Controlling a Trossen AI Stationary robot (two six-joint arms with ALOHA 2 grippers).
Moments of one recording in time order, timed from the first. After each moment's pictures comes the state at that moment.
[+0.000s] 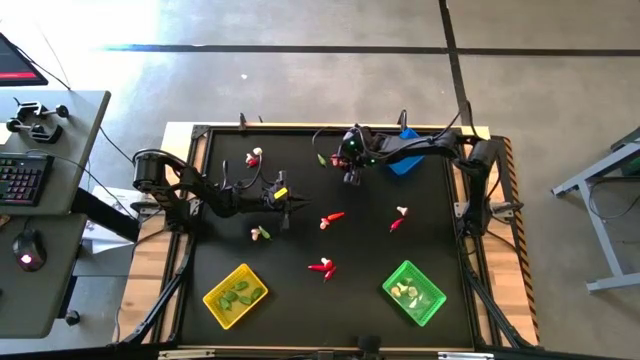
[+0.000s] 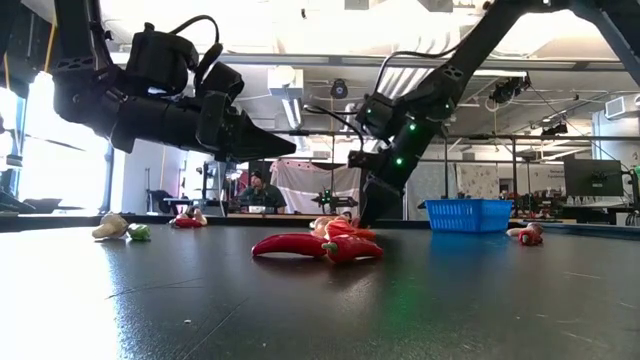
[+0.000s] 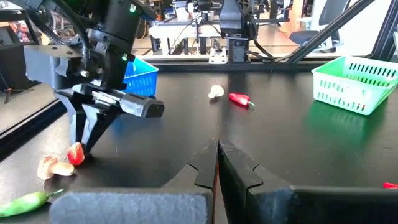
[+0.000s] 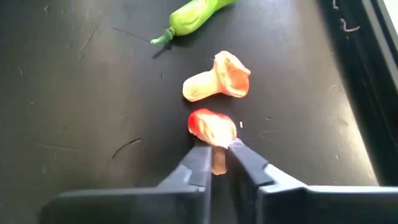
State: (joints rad) left arm 0.13 1.72 0.36 1.22 0.01 0.05; right arm -0.52 1.93 1.12 -0.15 0.02 -0.35
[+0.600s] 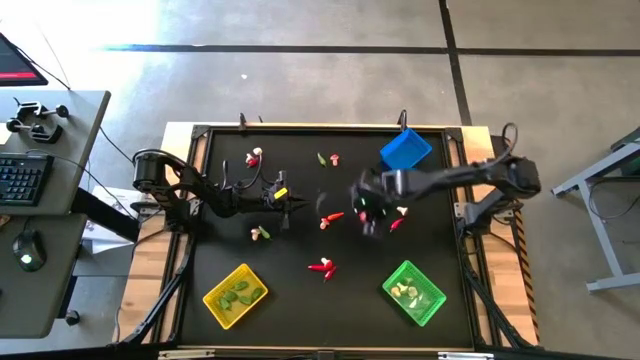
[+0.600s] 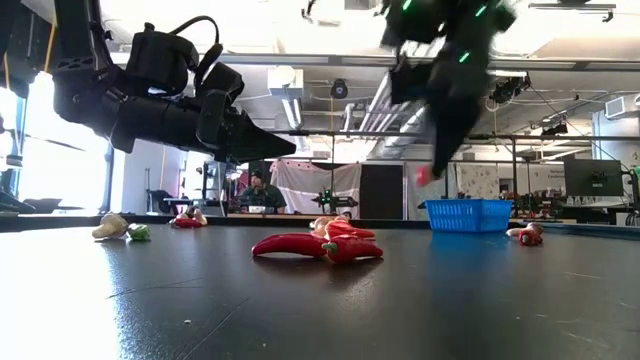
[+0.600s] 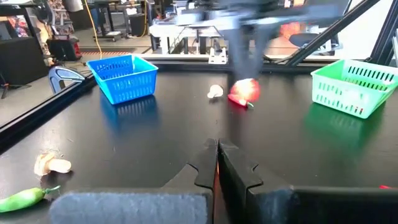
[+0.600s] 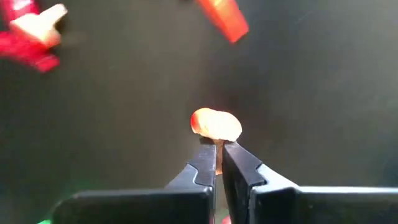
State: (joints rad) left arm 0.12 1.72 0.36 1.22 0.01 0.03; right arm -0.02 1.59 1.12 -0.82 -0.02 0.24
